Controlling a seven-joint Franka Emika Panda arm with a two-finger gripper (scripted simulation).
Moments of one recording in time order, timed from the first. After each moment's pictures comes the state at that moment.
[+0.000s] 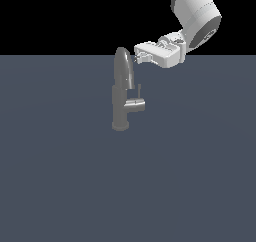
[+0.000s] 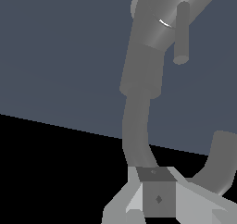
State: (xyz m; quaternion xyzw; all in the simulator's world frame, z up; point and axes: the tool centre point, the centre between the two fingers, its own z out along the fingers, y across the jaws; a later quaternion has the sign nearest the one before) arm 0.088 -0.034 0.269 -0.71 0.37 0.47 0.37
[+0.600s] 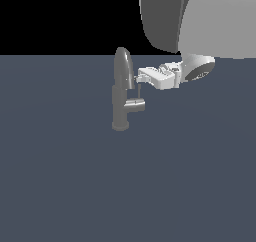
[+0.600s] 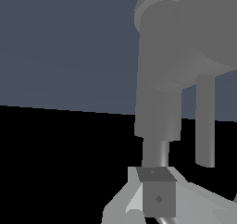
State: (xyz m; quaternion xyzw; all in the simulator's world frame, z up) arm 0.113 -0.037 0.197 -0.61 0.42 0.53 0.42
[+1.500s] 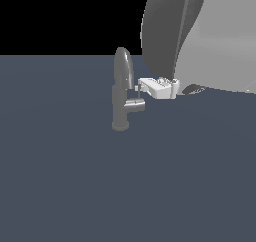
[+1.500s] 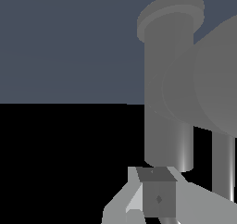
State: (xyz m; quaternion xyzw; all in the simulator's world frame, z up) arm 0.120 -0.034 0.161 -0.55 0.44 0.55 0.44
